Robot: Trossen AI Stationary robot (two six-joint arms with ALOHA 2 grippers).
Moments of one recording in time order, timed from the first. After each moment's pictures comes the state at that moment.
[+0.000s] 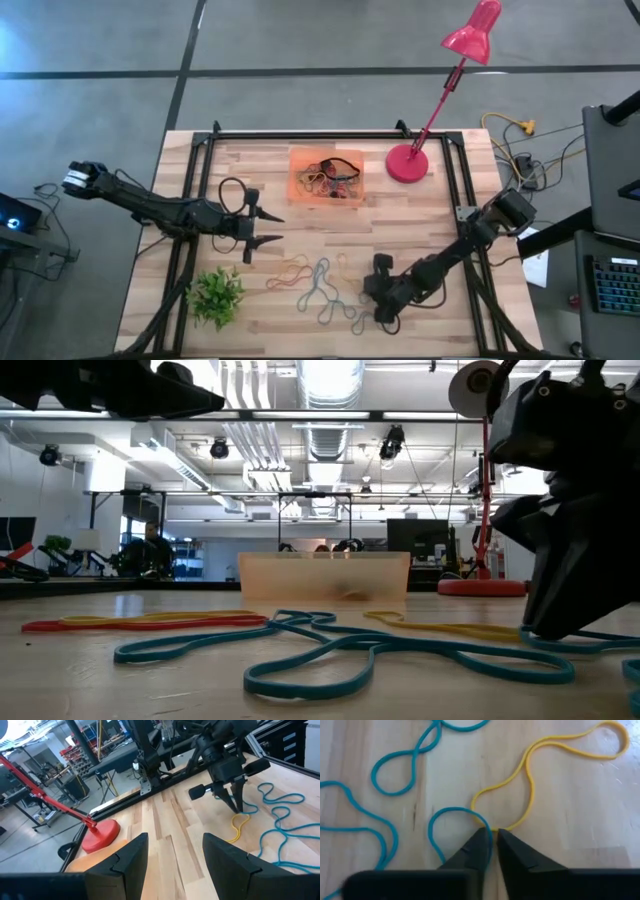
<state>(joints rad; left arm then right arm) -0.27 0.88 0.41 0.31 -0.25 0.38 0.64 1.85 0.87 -0.15 0.34 0.65</state>
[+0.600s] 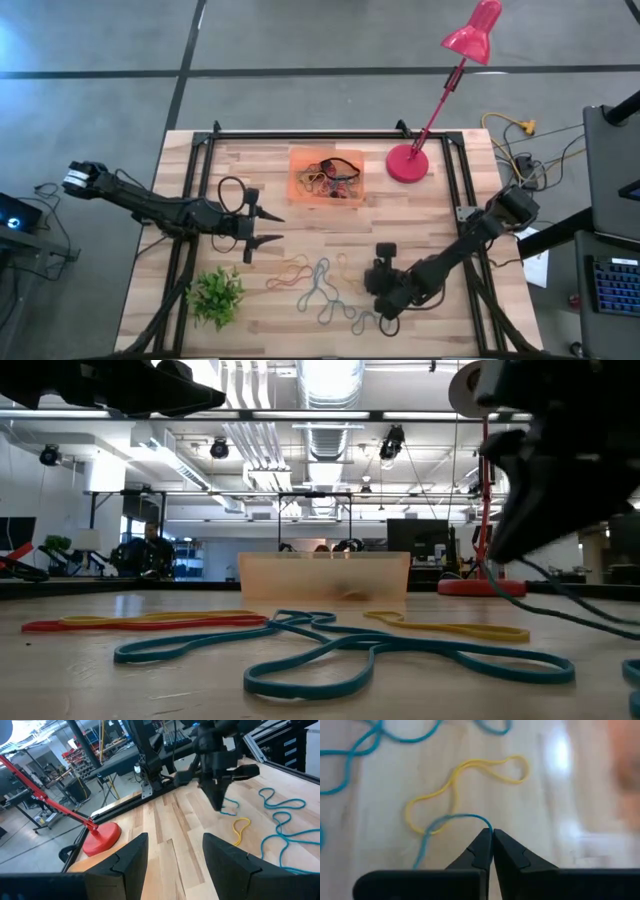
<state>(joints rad) -0.27 0.87 0.41 0.33 -0.25 0.38 0.64 1.78 1.02 -0.50 0.59 0.54</state>
